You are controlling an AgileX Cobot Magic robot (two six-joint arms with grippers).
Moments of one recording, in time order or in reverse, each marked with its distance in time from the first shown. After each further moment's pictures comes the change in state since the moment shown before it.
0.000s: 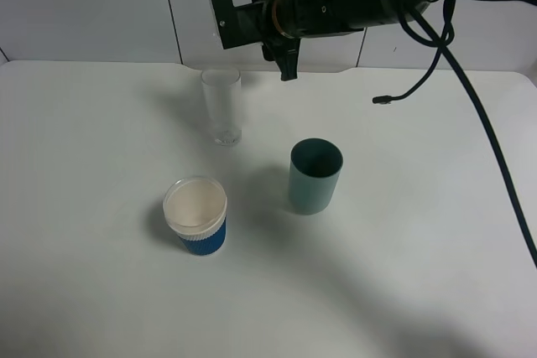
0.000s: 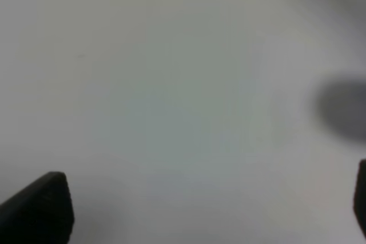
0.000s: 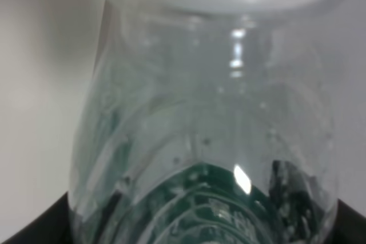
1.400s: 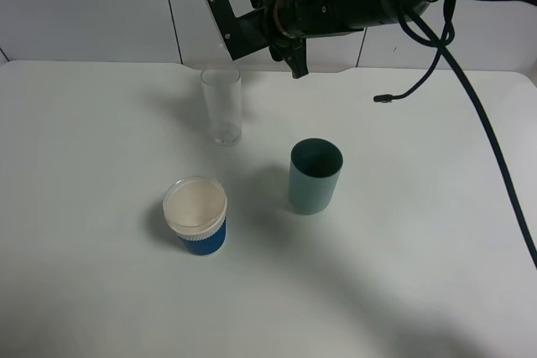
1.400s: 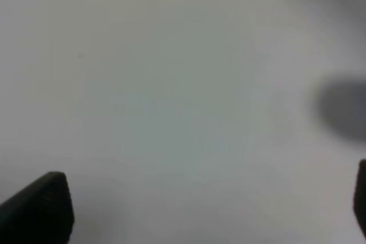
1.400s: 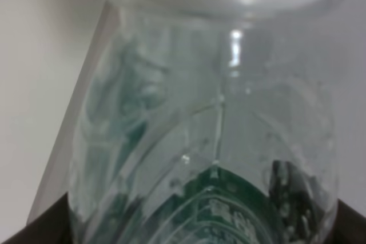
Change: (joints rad) left arm 0.000 0.000 0.000 0.000 0.000 0.000; right arm 0.000 0.000 0.000 0.000 0.028 -0.173
